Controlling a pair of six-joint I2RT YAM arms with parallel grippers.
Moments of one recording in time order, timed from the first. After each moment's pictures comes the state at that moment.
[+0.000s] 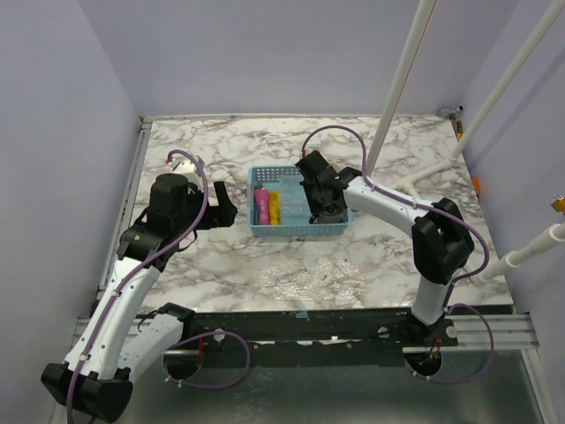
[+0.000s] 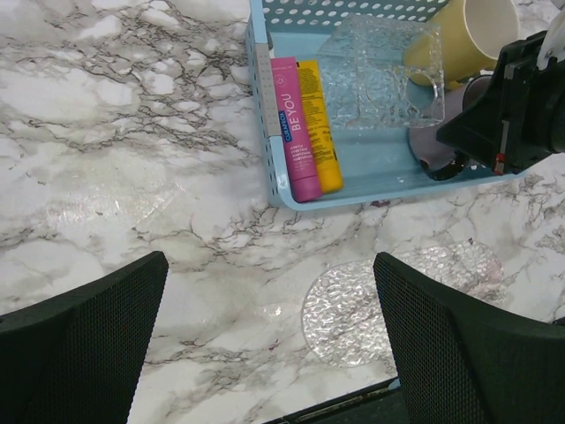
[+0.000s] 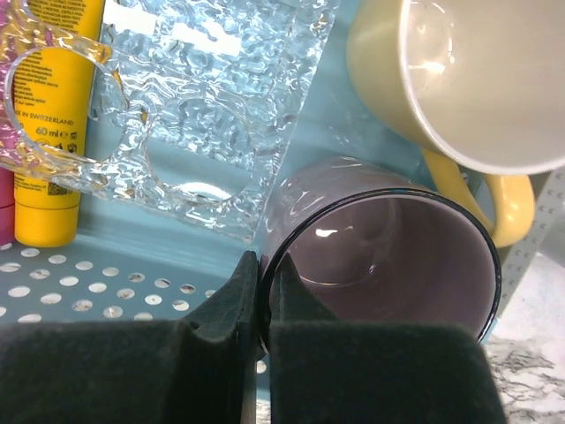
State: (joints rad) left arm -0.31 0.85 0.96 -0.68 0.07 -0.35; right arm 0.71 1.84 1.40 -0.61 0.25 0.31
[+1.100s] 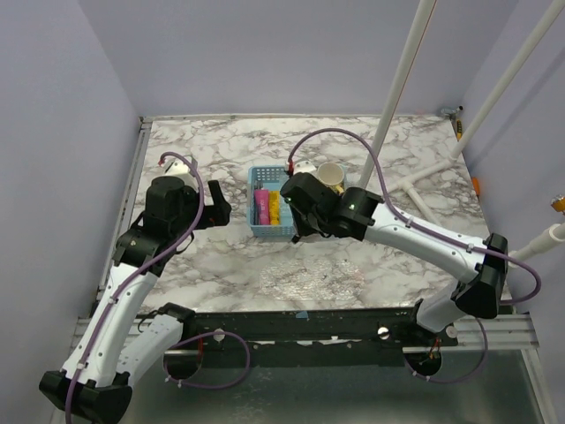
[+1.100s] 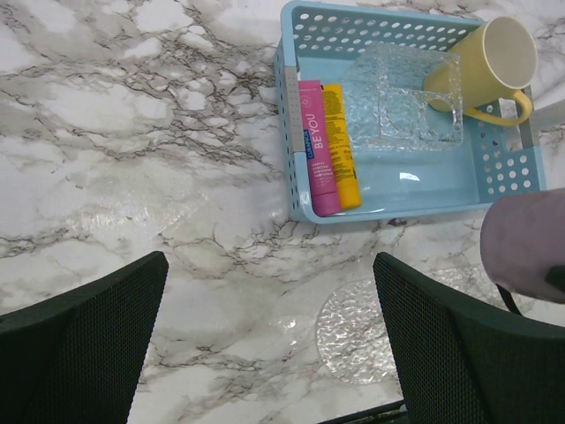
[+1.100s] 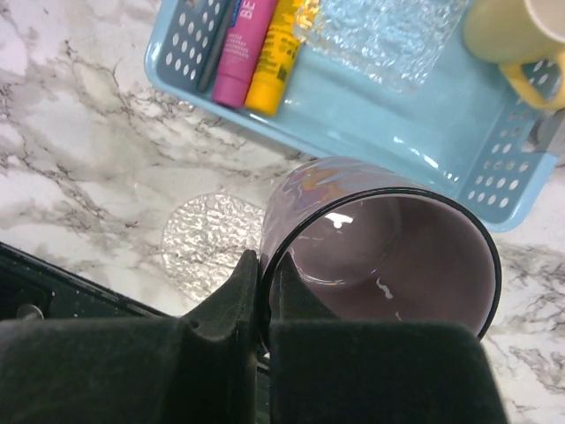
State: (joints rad) left arm -0.31 0.82 0.96 -0.68 -0.01 -0.35; right arm 1.04 1.54 1.50 -0.85 0.38 0.49
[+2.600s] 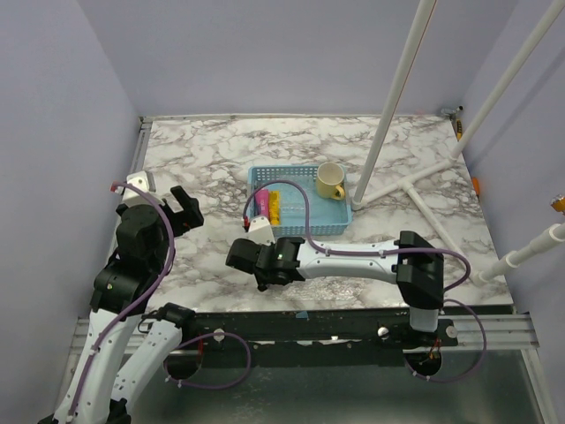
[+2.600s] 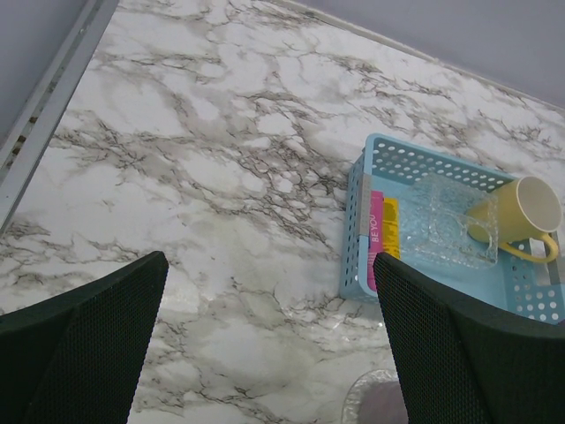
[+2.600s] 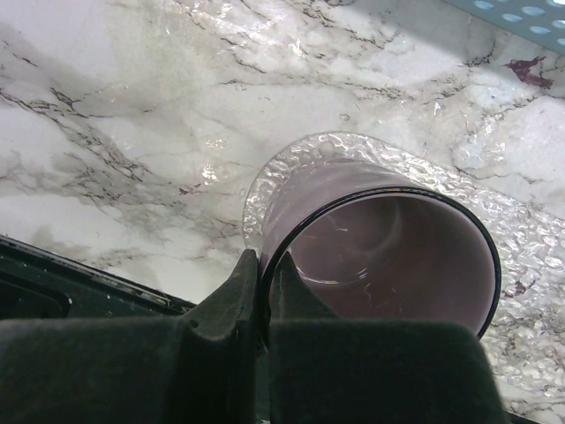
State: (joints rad) left arm -0.31 0.56 0.92 -0.68 -0.35 -0.42; right arm 1.34 1.88 1.47 -0.75 0.46 0.84
